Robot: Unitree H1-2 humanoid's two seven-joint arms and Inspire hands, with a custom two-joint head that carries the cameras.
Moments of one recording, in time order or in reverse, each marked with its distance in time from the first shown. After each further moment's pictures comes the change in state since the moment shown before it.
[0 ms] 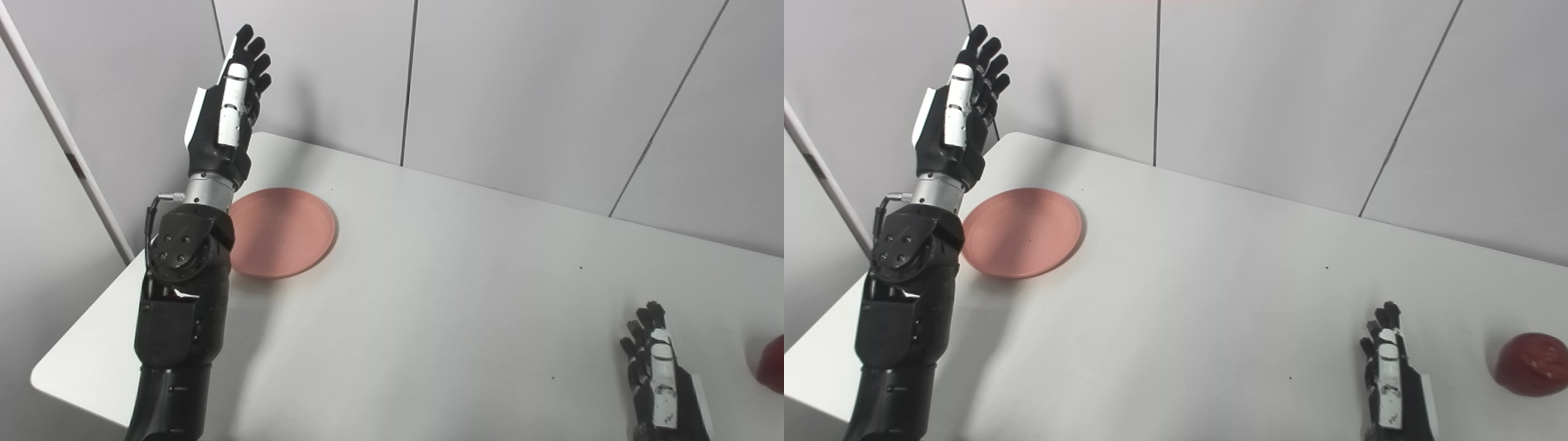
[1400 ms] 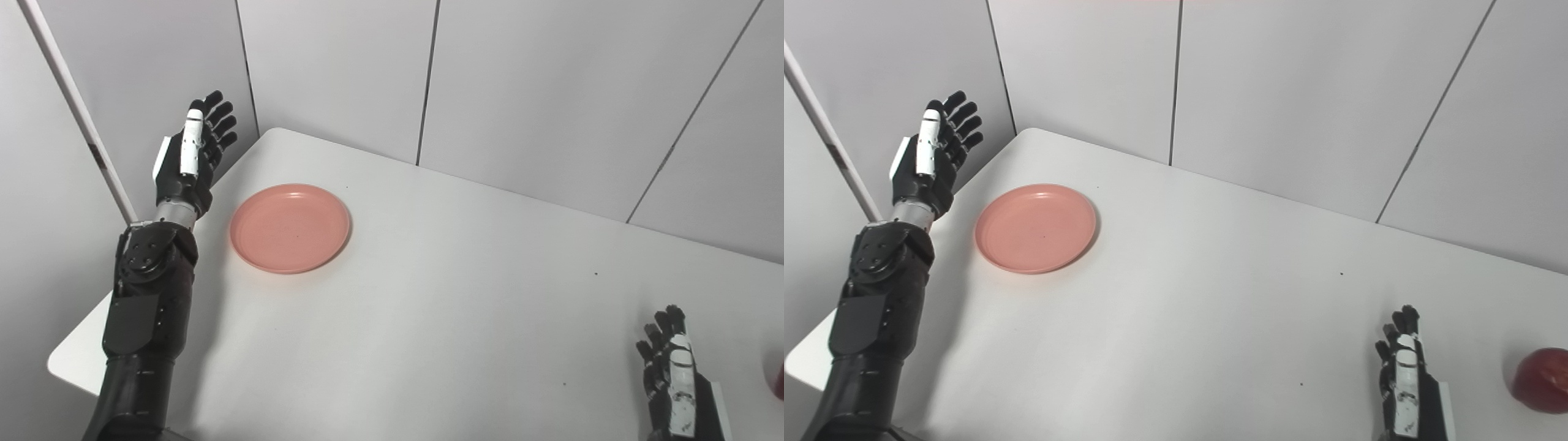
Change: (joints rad) left arm 0.060 0.106 0.080 0.361 -0.126 -0.091 -0.021; right arm 0.000 -0.002 -0.004 -0.020 0.009 0.001 -0.004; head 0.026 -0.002
